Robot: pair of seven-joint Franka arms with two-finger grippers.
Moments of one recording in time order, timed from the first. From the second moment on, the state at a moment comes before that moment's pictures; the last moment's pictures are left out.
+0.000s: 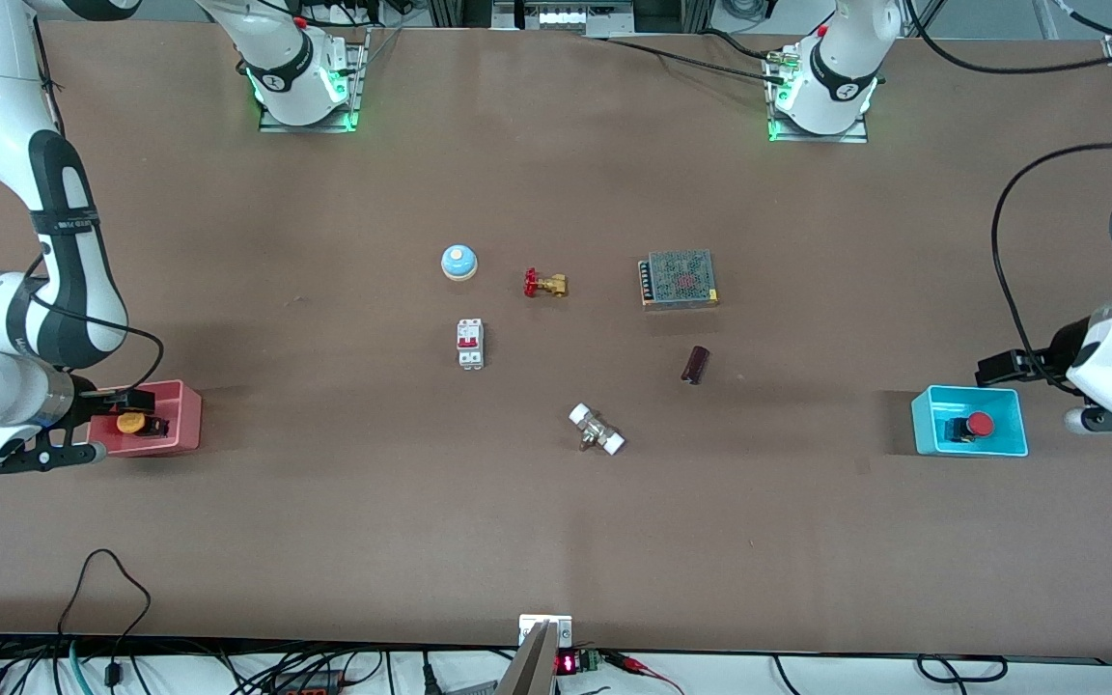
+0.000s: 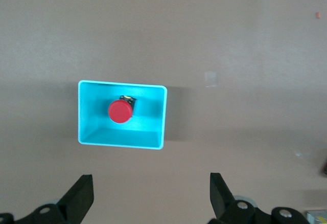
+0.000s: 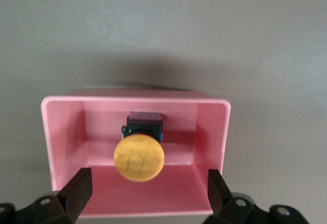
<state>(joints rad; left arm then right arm) 0.18 0.37 -0.04 -1.60 0.02 1.94 0.09 -0.14 0.69 -0.06 -1.51 -0.11 2.14 -0.28</state>
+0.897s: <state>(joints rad) 0.26 0.62 -0.04 -1.60 0.02 2.19 0.21 -0.14 0.73 -0.06 -1.51 -0.11 2.19 -0.28</state>
